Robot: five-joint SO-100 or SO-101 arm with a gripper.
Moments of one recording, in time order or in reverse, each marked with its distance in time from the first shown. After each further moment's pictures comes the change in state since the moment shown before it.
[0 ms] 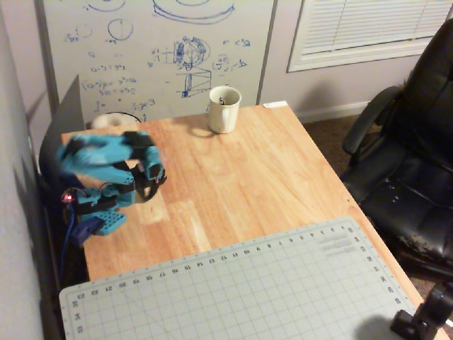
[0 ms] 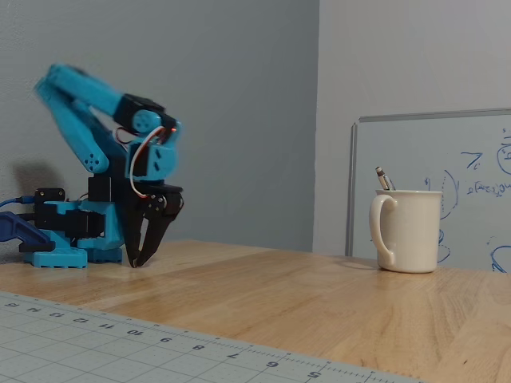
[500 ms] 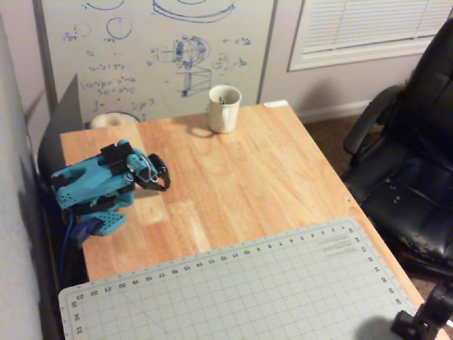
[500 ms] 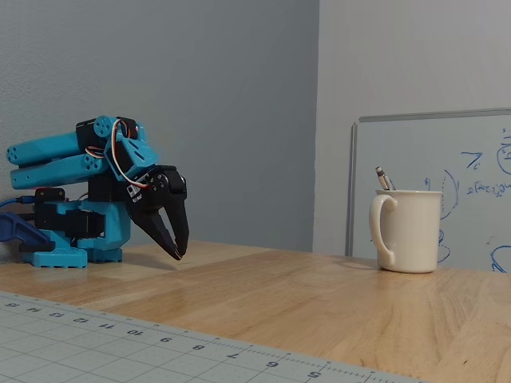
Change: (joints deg) arm -0.1 35.4 9.7 0.7 0.0
